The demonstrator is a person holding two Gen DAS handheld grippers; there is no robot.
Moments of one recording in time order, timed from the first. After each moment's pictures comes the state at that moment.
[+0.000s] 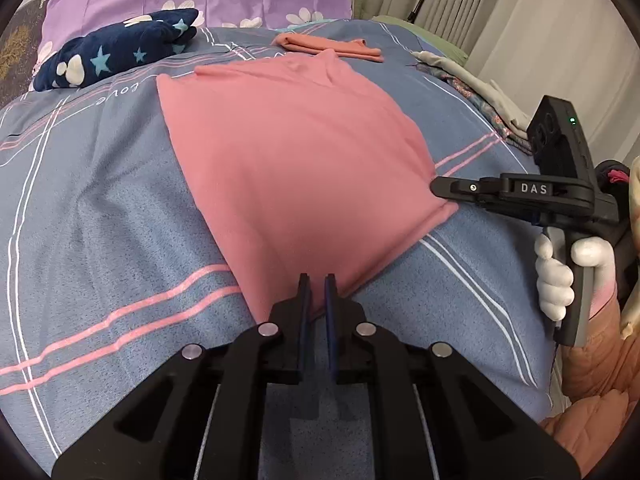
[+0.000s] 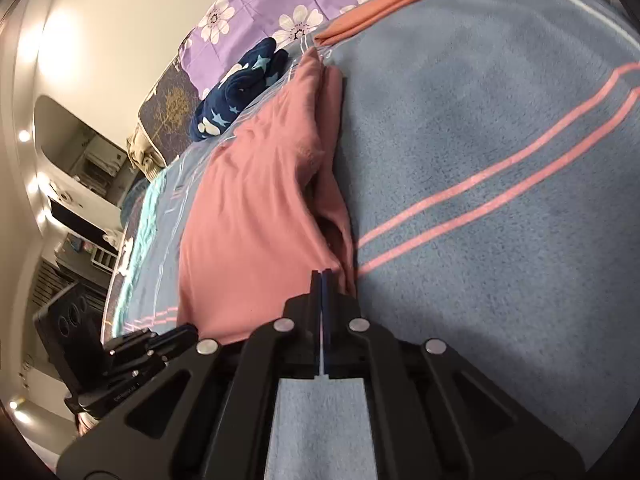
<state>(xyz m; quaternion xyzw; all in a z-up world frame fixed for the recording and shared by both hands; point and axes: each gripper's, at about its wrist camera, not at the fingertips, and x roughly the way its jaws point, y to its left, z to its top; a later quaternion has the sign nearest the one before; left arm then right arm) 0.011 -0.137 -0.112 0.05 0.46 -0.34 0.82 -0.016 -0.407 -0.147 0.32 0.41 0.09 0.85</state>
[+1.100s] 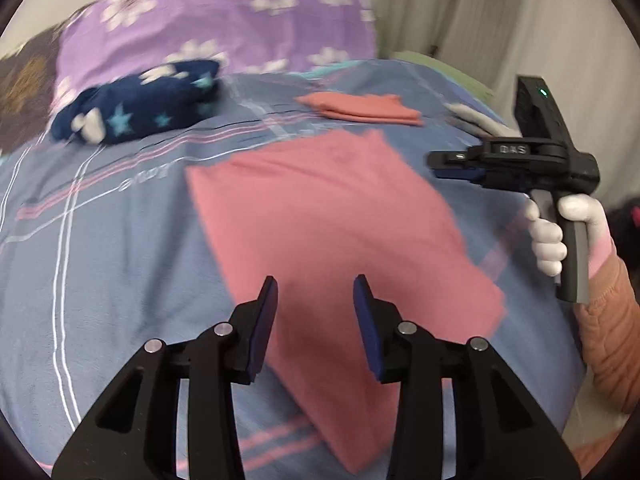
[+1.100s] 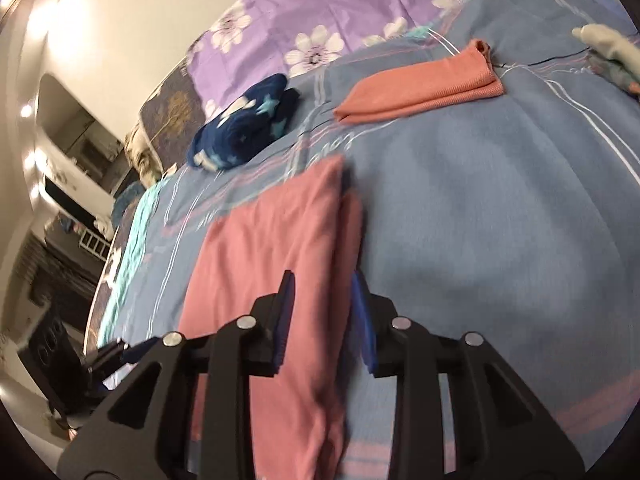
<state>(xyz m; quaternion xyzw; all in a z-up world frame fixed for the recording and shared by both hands) 0.092 -0.140 -0.072 0.04 0.41 -0.29 0.86 0.112 -0.454 -0.100 0.27 0.41 0.09 0.87</state>
